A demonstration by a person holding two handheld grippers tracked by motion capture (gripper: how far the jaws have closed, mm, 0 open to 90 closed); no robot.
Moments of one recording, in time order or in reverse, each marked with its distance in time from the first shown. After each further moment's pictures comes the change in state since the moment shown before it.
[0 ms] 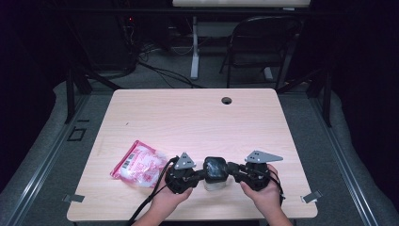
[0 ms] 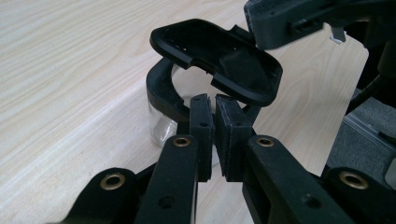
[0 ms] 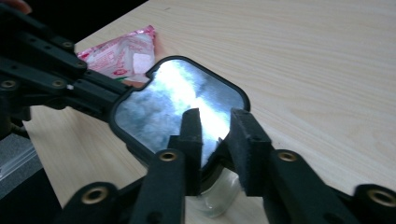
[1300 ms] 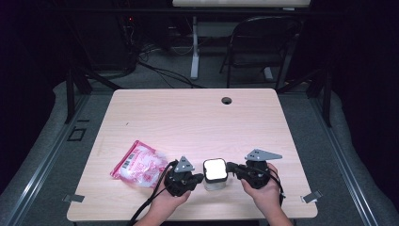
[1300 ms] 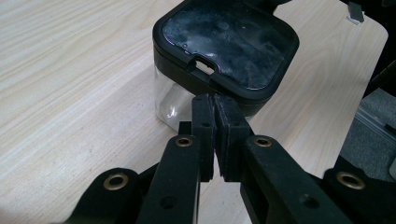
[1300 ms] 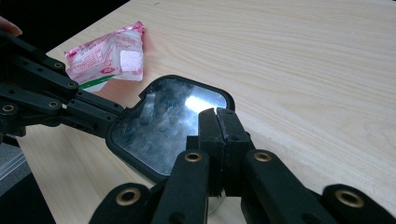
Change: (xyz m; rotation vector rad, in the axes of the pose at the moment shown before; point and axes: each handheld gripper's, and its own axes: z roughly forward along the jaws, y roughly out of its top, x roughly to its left) left arm 0.005 -0.017 0.007 0.042 0.013 -0.012; right arm -0.006 0.000 0.004 0.027 -0.026 0.025
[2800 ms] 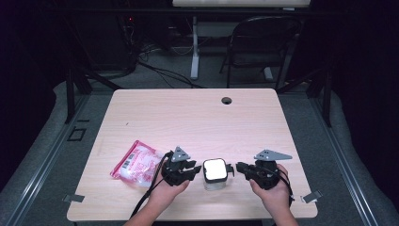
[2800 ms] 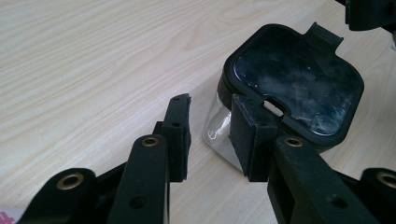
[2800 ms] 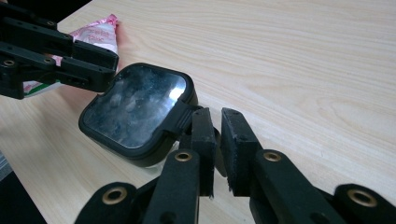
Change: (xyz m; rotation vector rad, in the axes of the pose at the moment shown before) left arm 0.022 0.012 0.002 -0.051 0.094 -0.058; right arm -0.011 -0.003 -0.020 0.027 -0.080 0.039
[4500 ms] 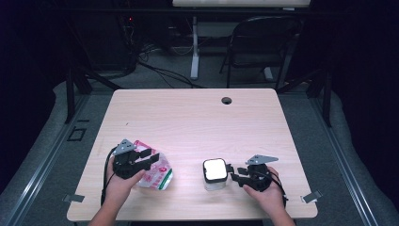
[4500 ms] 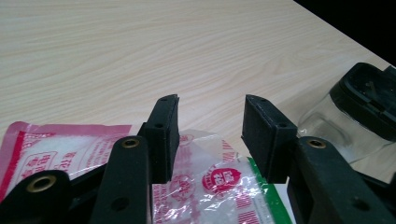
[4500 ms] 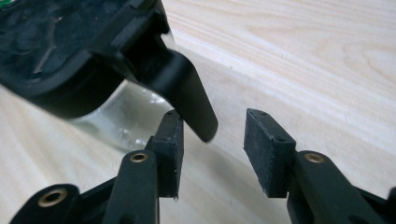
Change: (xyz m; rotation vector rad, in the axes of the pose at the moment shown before) left arm 0.094 -0.034 -0.085 -0.158 0.095 -0.141; right arm -0.018 -0.030 0.041 0.137 0.009 -0.037
